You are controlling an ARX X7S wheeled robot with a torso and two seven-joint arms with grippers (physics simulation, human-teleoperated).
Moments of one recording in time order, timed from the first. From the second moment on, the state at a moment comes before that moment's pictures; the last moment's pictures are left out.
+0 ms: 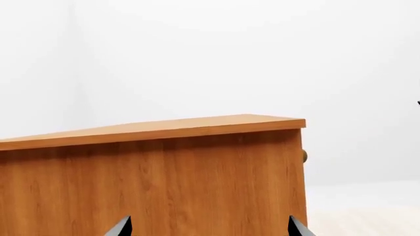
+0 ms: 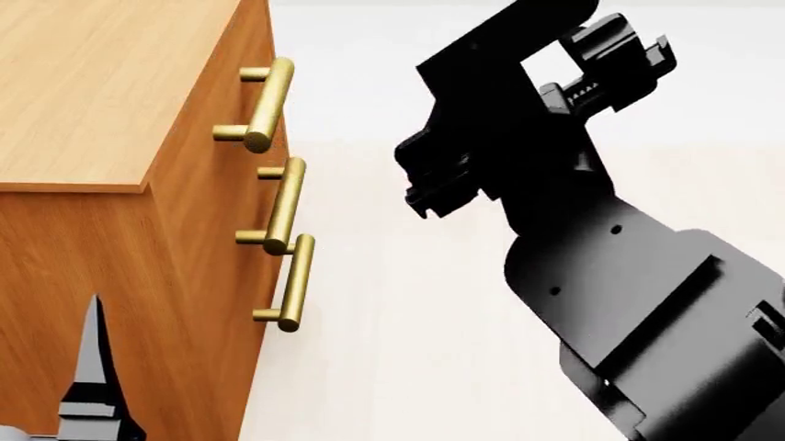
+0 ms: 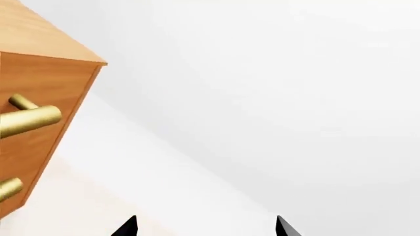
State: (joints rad) left arm -0.03 -0.33 0.19 0.74 -0.18 -0.40 -0.37; right arm 1.29 0.60 -0.96 -0.06 0.68 0.72 0.41
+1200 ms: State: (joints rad) left arm -0.02 -0.34 0.22 0.74 -0.18 -0.38 -0.40; right arm 0.89 1.43 -1.04 -0.68 0.91 0.70 0.63
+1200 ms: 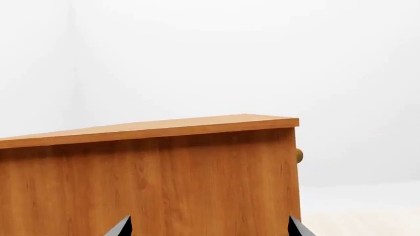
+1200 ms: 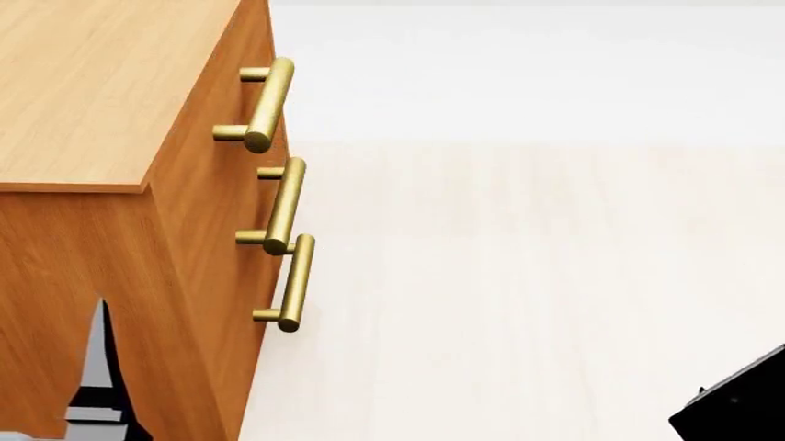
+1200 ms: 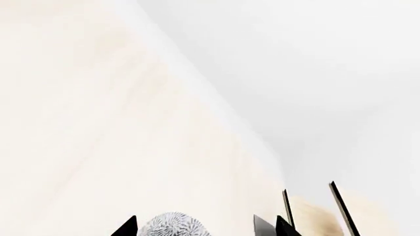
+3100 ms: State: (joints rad) left arm -0.03 -0.35 0.28 0.70 -0.16 -0.36 -0.43; right arm 0.56 1.37 -1.23 -0.35 0.81 0.29 0.68
